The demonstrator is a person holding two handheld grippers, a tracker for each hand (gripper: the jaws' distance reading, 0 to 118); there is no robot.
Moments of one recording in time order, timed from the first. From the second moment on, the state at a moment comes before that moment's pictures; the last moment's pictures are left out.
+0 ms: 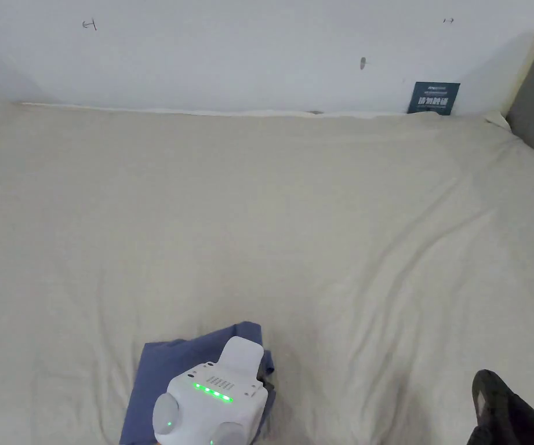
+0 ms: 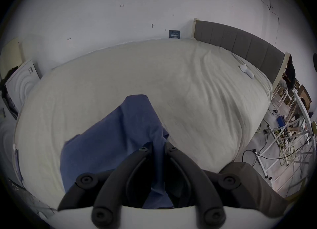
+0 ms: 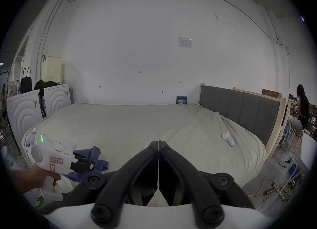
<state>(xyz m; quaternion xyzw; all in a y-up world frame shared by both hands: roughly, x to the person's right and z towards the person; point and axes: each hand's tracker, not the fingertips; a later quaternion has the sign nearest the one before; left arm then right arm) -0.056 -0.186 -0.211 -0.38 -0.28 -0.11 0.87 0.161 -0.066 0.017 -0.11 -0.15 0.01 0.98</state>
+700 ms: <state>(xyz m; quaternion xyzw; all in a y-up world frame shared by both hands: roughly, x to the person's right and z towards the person) -0.156 -0.134 -0.180 -0.16 -0.07 -0.13 0.98 0.136 -0.060 0.008 -0.09 -0.09 0.01 0.99</state>
